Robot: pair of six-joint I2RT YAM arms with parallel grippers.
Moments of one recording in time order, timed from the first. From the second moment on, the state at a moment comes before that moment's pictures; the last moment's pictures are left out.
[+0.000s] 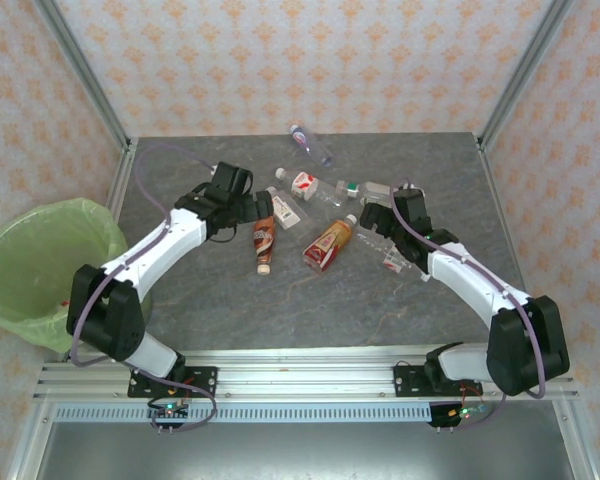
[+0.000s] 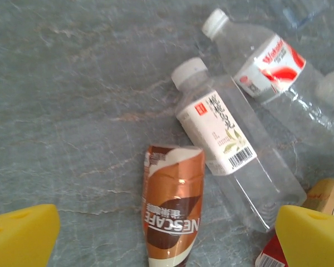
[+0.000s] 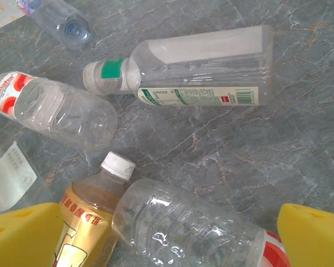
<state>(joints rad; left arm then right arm) -0.38 1.54 1.20 -0.57 -0.13 -0.55 0.34 1.30 0.83 -0.26 0.15 0.57</state>
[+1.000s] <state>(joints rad) -0.42 1.90 1.22 -0.48 -0.14 -0.43 0.34 1.22 0.77 -0.25 0.23 0.59</state>
